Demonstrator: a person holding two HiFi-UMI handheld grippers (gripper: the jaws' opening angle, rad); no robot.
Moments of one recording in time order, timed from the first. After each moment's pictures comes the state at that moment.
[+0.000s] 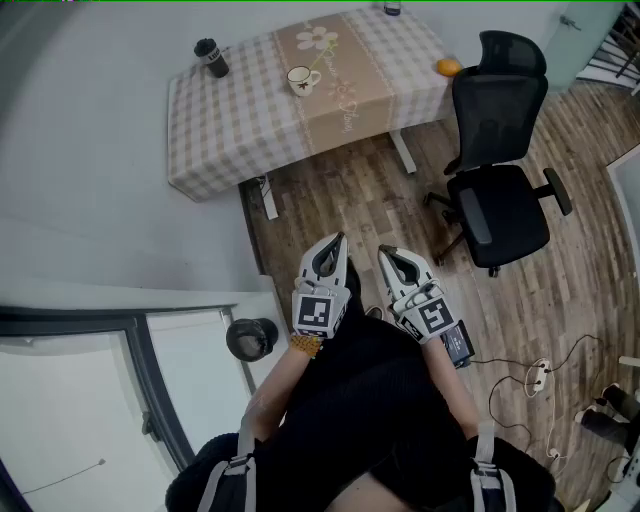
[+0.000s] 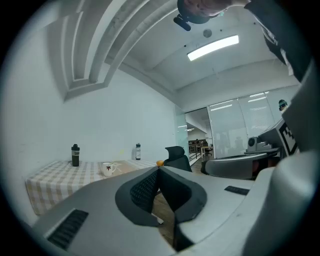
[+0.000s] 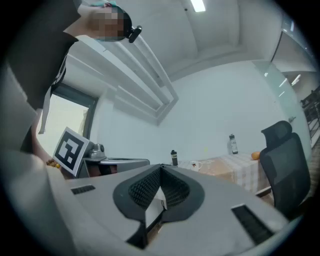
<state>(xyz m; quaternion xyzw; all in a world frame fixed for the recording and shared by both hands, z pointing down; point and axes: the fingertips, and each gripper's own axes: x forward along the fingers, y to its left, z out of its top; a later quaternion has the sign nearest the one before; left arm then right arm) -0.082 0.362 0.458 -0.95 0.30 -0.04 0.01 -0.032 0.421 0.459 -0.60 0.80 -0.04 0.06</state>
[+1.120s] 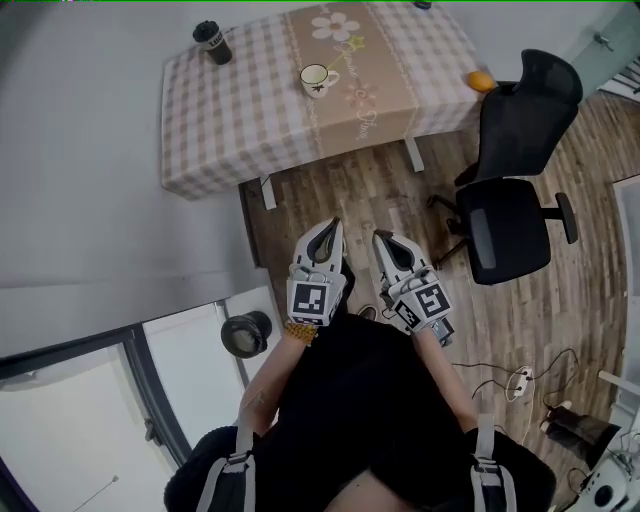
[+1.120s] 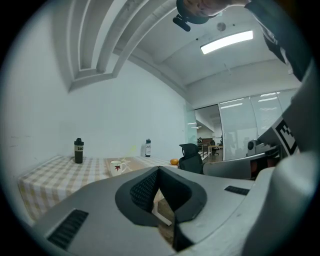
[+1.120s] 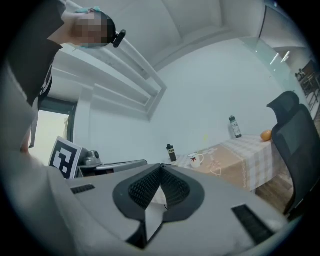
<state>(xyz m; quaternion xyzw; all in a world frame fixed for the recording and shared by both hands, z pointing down) -0.056 0.210 0.469 -0.94 0.33 -0.05 -0.02 0.000 0.263 0.474 -0.59 0.79 -0.13 0.08</state>
